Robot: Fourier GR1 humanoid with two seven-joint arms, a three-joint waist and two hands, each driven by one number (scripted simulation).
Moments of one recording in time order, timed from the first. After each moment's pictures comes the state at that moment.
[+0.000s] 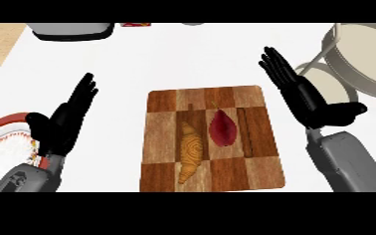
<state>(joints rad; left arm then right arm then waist) -0.16 0.54 -0.36 -1.46 0.43 0.31 -0.02 -0.36 -0.40 0.27 -1.36 -0.38 0.09 -0.23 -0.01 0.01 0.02</state>
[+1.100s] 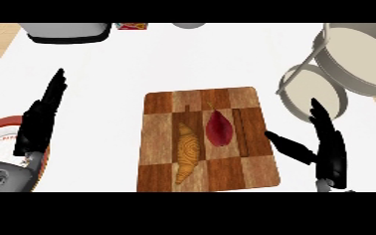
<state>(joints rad) -0.16 0.63 -0.32 -1.41 0.26 0.42 -0.01 0.00 -0.43 0.35 -1.58 0.02 -0.76 0.39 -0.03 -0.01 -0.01</state>
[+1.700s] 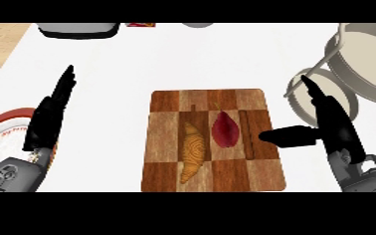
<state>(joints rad) -0.19 0.60 -0.34 -1.41 0.23 0.41 0.00 -0.31 -0.66 0.49 -1.80 0.13 -0.43 1.10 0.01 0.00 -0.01</state>
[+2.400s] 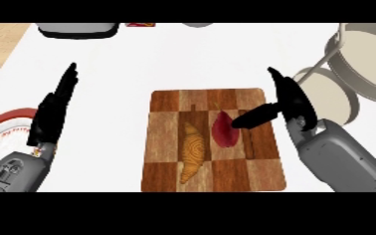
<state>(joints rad) -0.22 0.57 -0.32 -1.36 0.22 0.39 0.00 -0.56 -0.50 0.55 -1.56 0.07 -0.31 1.25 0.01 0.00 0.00</state>
